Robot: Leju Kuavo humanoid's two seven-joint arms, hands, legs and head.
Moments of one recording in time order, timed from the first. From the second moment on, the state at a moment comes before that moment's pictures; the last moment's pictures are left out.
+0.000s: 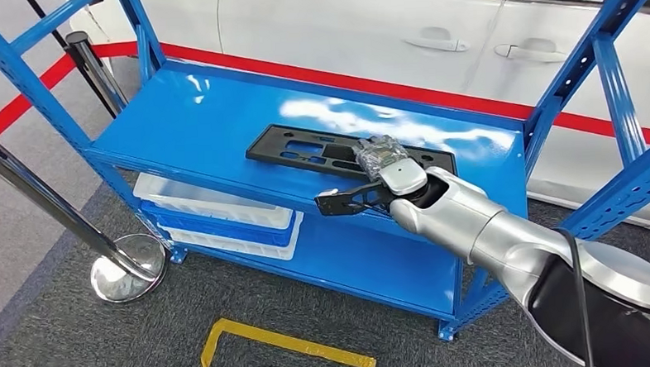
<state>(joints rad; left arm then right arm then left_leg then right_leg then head) -0.09 0.03 -0.70 -0.19 1.03 0.33 -0.08 -1.11 -0.07 1.23 -0.70 0.49 0.22 0.37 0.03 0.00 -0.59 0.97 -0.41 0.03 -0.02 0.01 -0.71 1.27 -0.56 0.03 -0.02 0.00</state>
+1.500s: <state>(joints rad) -0.09 0.04 -0.71 -0.19 1.02 0.32 -0.09 -1.07 -0.10 1.22 -0.68 0.50 0.21 0.37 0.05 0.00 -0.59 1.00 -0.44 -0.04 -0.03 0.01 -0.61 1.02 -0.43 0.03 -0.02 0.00</state>
